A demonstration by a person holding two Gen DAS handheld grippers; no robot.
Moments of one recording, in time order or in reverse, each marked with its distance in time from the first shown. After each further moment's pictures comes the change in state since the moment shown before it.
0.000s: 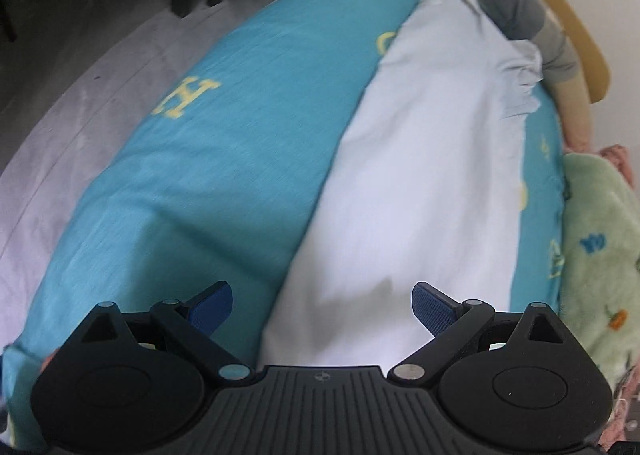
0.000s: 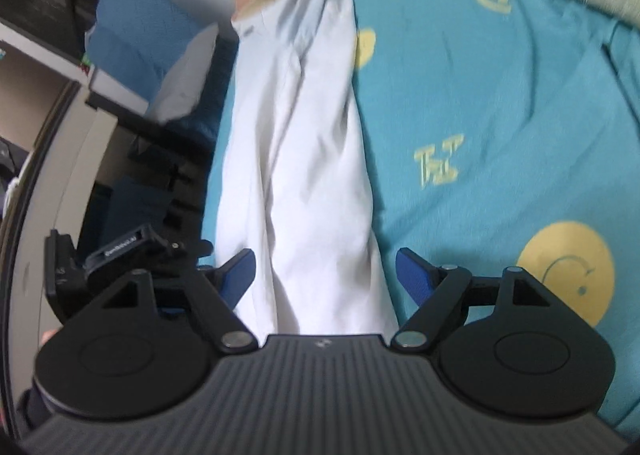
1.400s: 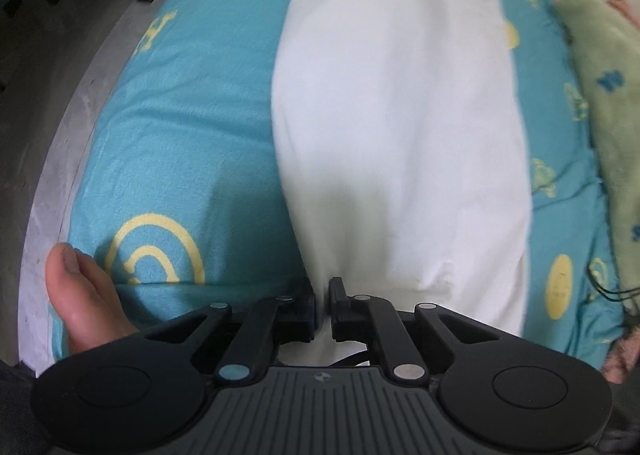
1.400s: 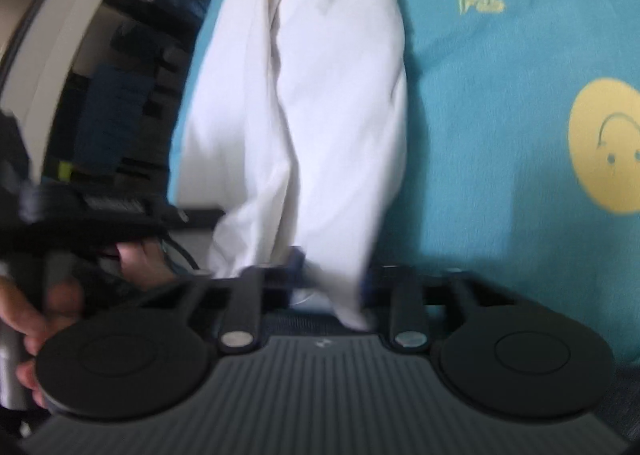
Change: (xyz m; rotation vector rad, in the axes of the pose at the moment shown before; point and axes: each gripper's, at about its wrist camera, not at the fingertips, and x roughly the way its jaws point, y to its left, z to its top) left arm -0.030 -0.046 -0.071 0.292 0.153 0.131; right arm 0.027 0.028 -0.062 -0.141 0.298 -0.078
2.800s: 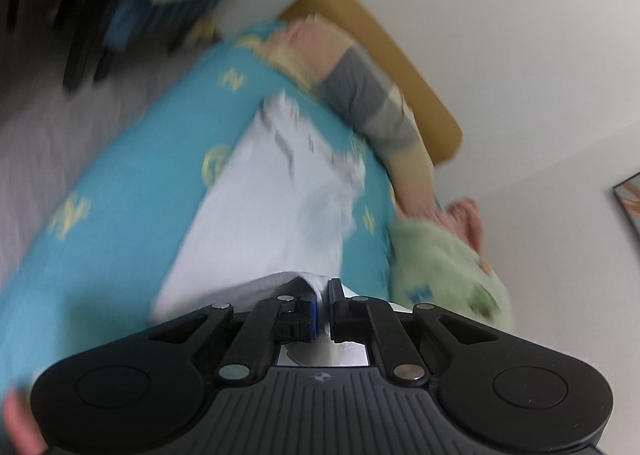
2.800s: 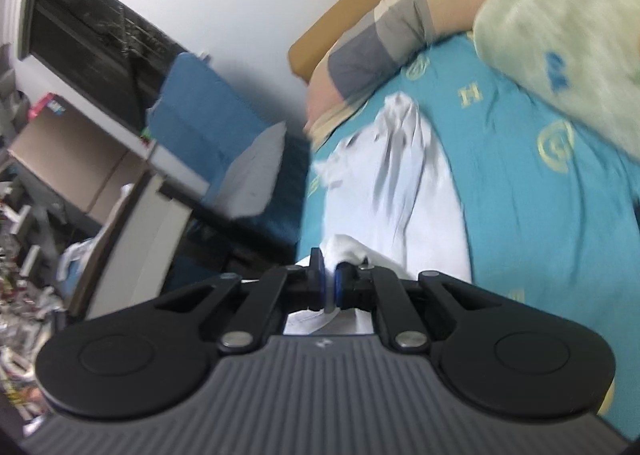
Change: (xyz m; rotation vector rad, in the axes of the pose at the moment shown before) left arm -0.071 0.010 0.117 -0.197 -0.487 -0.469; right arm -0.134 0.006 0.121 0.089 -0.609 0.176
